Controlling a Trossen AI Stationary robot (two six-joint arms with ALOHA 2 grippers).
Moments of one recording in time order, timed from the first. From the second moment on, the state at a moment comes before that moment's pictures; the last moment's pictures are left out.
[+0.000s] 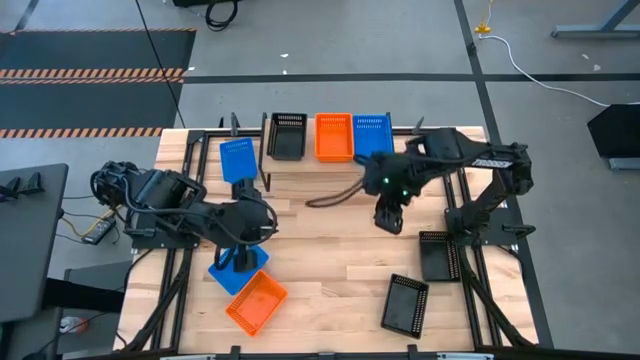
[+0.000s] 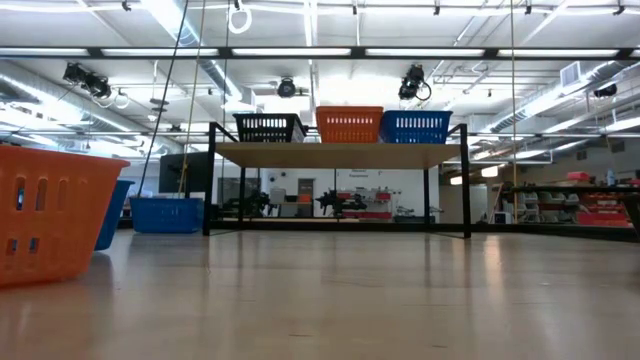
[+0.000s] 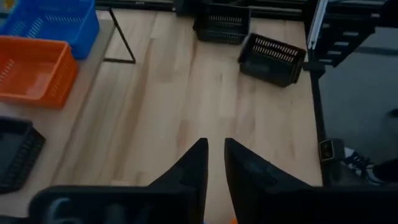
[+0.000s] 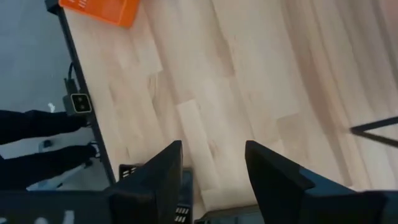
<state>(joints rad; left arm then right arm) -0.46 1.54 2.02 -1.32 -0.42 -0.42 0.11 1.63 2.02 -1.57 -0.11 0.48</state>
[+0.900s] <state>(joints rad) -0.39 1.54 2.02 -0.74 -0.36 -0.13 0.64 1.64 1.87 -1.44 -0.04 1.24</state>
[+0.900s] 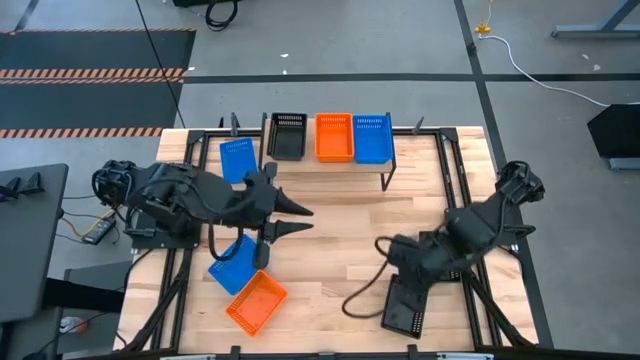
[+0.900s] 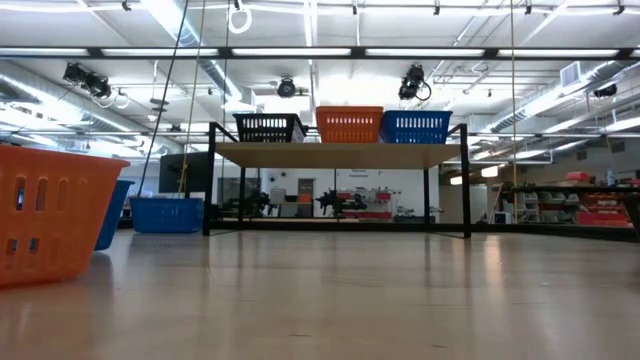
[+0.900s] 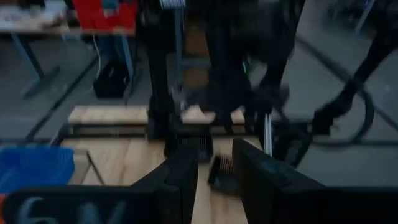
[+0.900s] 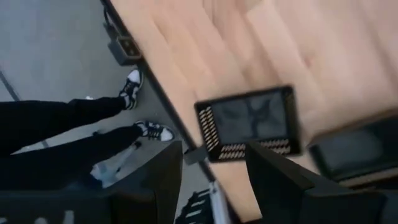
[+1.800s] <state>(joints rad) -0.38 1.54 2.02 -0.52 -0.32 -0.04 0.95 1.64 1.56 -1.00 -0.12 1.73</state>
